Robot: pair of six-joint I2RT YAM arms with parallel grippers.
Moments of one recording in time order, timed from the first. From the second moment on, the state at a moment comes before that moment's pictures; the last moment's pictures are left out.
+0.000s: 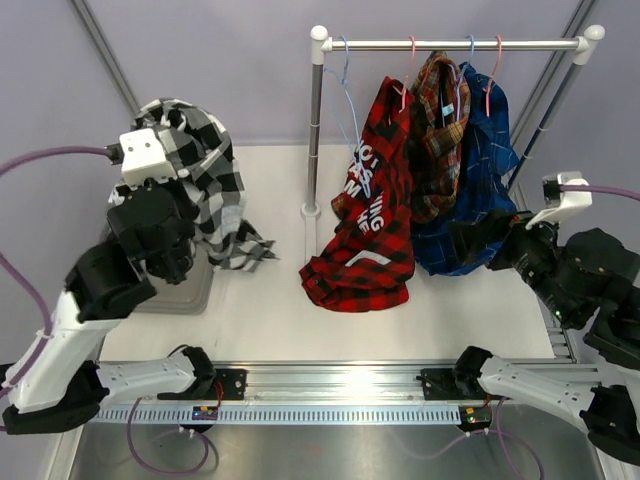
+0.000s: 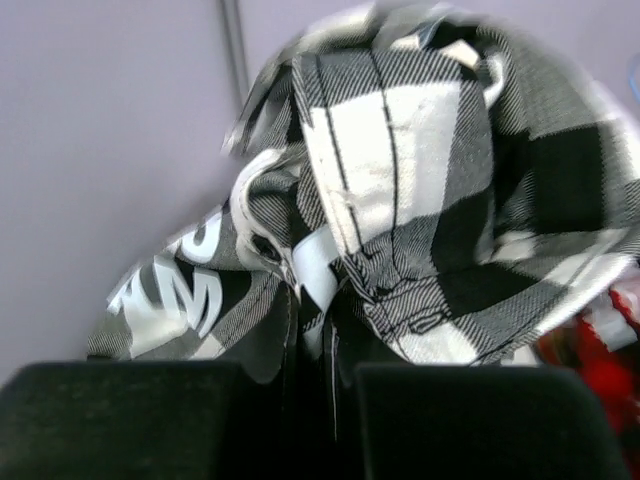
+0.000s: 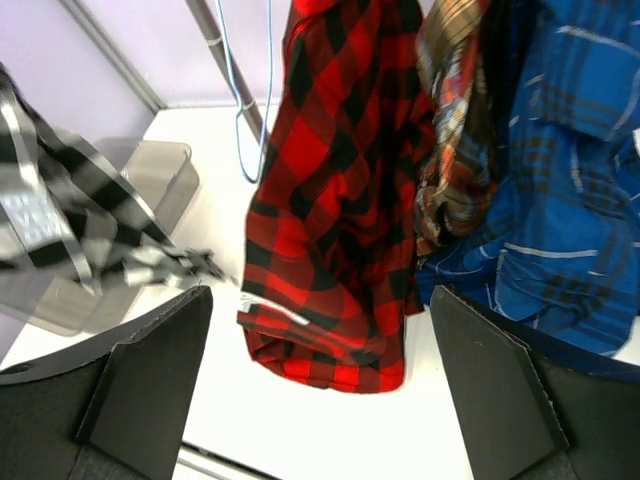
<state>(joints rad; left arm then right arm) -0.94 1.03 1.71 -0.94 -1.22 -0.27 0.88 0.77 1.60 -1.01 0.53 0.38</state>
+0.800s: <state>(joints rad) -0.26 1.03 1.57 0.01 -0.96 0.43 0.88 0.90 1.57 -0.98 0.40 0.37</state>
